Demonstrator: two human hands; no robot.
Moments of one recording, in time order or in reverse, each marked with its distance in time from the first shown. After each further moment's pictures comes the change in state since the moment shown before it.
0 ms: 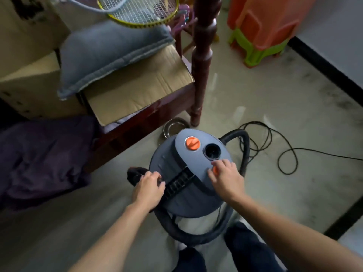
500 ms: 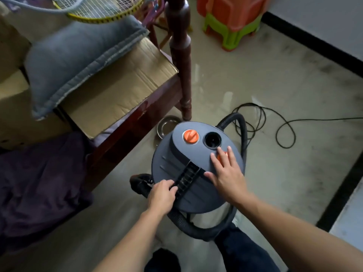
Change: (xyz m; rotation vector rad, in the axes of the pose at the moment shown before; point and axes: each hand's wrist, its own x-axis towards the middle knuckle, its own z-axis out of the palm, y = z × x) left_hand 0.011 -0.005 0.019 0.036 -0.151 0.139; right_hand -0.024 -0.006 0.041 -0.095 0.046 -0.026
